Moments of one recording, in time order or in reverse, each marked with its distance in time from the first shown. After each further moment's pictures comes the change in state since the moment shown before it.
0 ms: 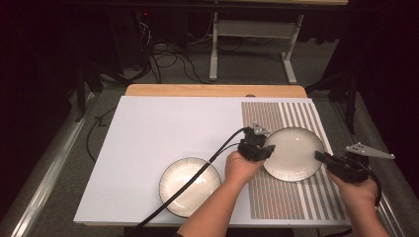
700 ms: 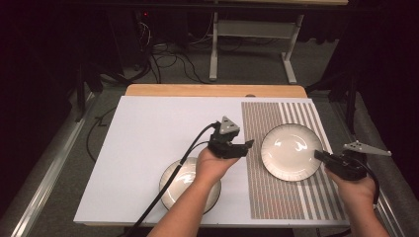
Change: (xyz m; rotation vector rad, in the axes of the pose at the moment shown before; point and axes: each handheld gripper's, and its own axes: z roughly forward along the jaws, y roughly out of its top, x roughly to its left) left arm 0.044 -0.015 -0.090 -0.129 0.031 0.051; right arm -0.003 0.002 0.007 0.033 -0.029 0.024
